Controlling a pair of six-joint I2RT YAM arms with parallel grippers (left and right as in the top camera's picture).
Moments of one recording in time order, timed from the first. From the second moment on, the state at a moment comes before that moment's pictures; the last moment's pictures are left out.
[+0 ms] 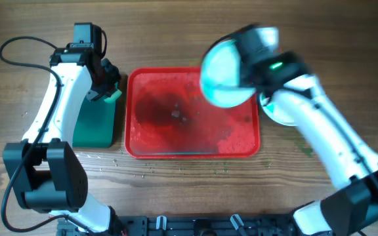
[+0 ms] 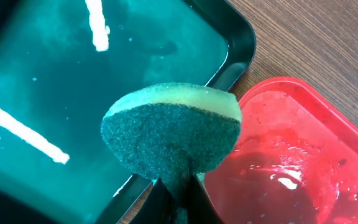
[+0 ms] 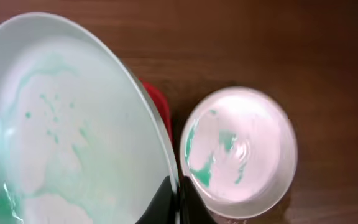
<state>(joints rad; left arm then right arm) -0.01 1.78 1.43 -0.96 -0.08 -0.64 0.41 1.65 1.51 -0.99 0.40 0.40</state>
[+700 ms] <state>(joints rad) 0.02 1.78 1.43 -1.03 -0.08 -0.65 -0.19 1.68 1.27 -0.86 -0.19 0.31</state>
